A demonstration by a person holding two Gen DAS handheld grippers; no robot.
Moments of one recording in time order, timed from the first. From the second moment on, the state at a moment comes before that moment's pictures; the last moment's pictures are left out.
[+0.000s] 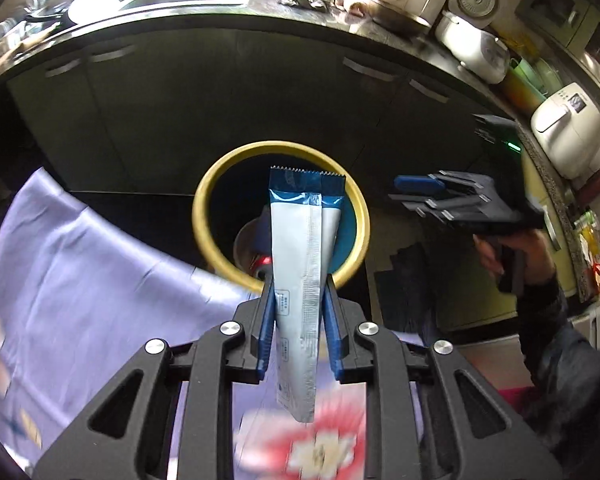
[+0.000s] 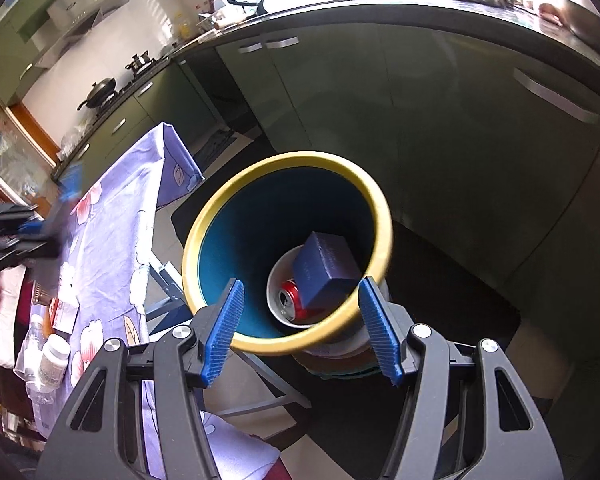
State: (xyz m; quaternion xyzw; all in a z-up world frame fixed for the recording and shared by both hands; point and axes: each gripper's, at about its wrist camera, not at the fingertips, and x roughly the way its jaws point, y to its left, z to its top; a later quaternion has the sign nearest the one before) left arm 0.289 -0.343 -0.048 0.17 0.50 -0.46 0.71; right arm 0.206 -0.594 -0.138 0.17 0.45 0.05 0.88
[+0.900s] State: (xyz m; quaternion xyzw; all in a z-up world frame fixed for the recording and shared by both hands) left arm 0.231 -0.198 0.028 0.07 0.42 -0.35 0.84; right arm 0.182 -0.496 -0.117 0.08 0.46 0.14 0.87
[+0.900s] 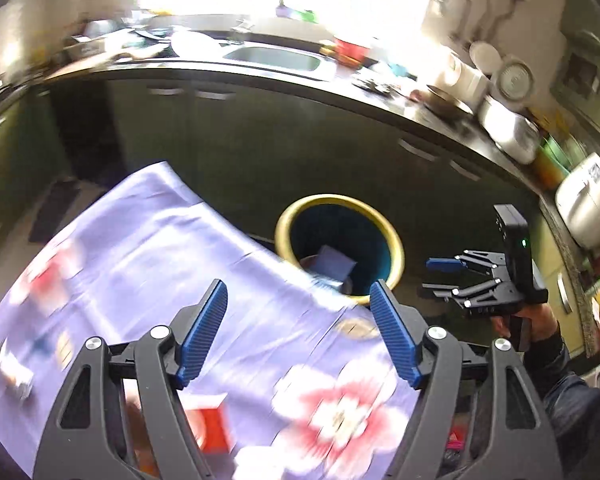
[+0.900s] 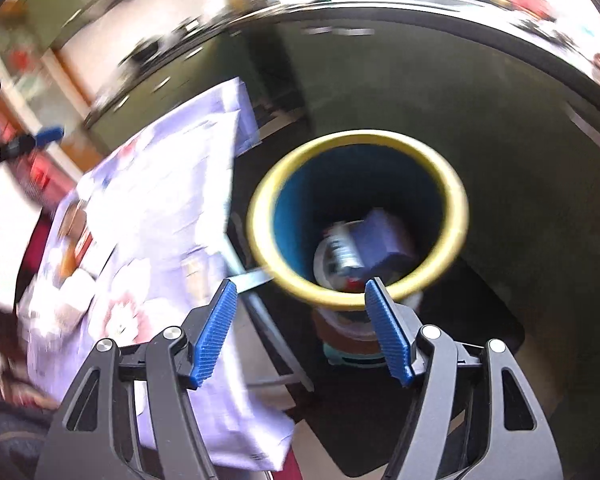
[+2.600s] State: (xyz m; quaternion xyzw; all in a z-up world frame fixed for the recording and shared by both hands) left arm 0.098 0.018 -0.012 -0.06 0.38 -0.18 0.91; right arm 0.191 -0.365 -0.077 -0.02 0.37 0.23 0.90
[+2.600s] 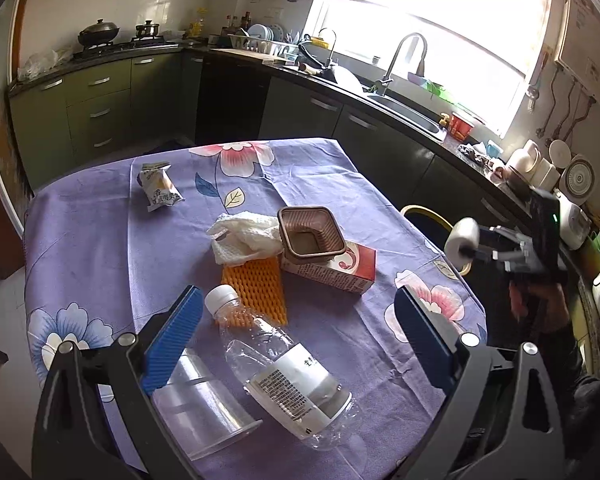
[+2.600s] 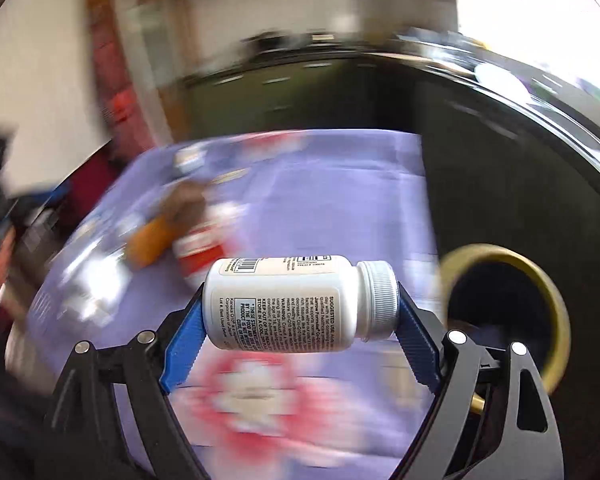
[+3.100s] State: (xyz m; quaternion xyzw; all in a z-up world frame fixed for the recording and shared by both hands) left arm 0.115 -0.010 -0.014 -0.03 0.40 -0.18 0.90; right arm 0.286 -0.493 -0.144 0.01 0.45 -0.02 0.89
